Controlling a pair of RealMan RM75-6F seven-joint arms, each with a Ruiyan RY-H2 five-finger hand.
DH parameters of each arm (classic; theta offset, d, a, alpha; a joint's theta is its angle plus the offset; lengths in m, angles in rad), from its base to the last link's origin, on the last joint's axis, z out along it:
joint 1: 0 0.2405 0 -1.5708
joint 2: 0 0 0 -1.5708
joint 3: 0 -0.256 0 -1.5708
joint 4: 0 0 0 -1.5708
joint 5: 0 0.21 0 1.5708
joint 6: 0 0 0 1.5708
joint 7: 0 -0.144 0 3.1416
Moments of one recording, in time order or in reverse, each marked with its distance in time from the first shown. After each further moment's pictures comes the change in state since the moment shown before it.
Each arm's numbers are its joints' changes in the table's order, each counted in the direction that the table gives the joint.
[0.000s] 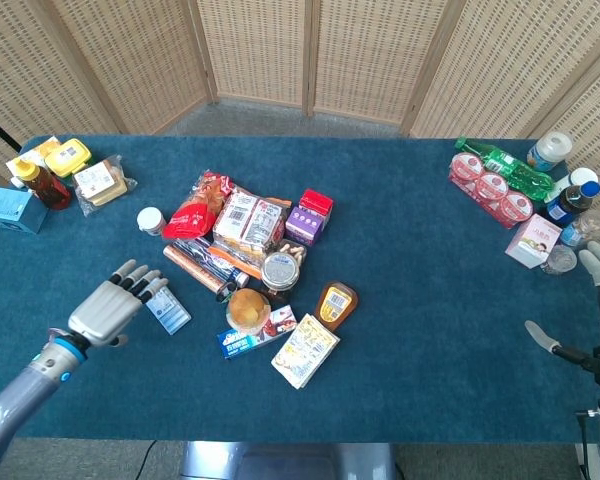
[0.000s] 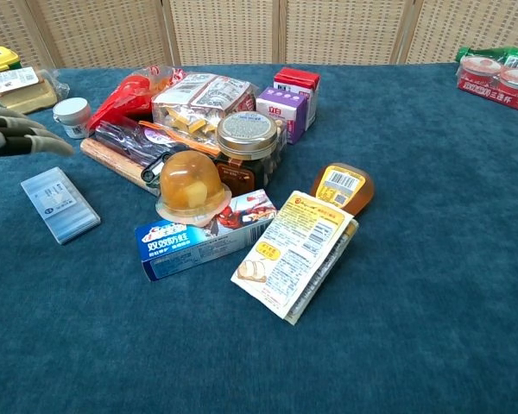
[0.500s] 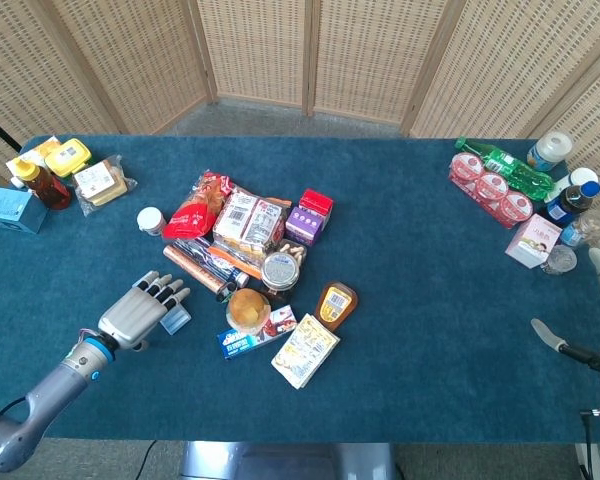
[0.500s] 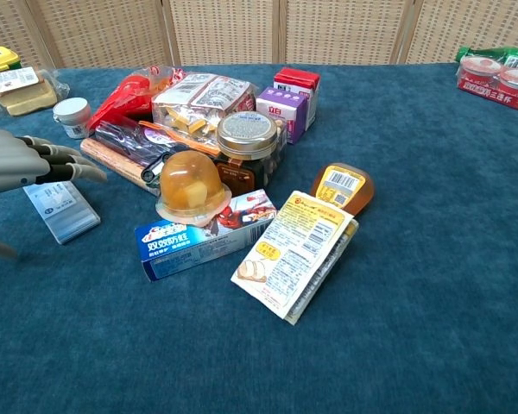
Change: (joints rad) left arm -0.067 -0.089 -0.019 -0.007 -0.122 0.059 -0.116; right arm -0.003 0.008 -0.010 -0.002 0.015 0.001 -0.029
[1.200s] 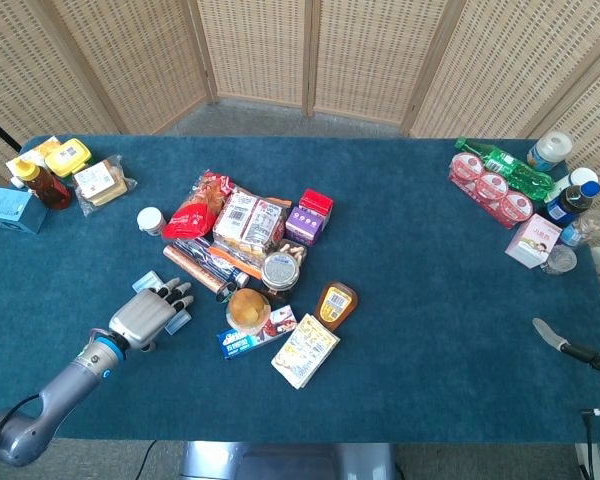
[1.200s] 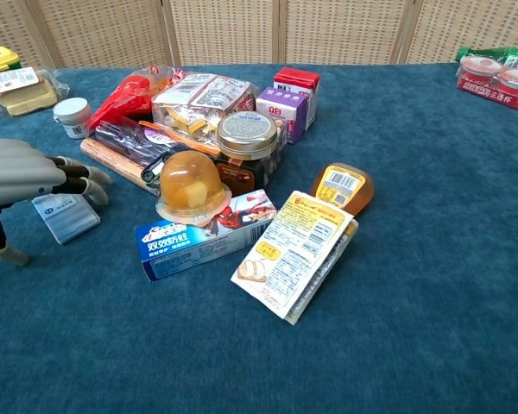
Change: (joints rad) left arm -0.047 -0.037 -0.030 -0.003 -0.082 0.006 -0.046; right arm -0.002 0.003 -0.005 0.000 0.002 -0.002 -0.011
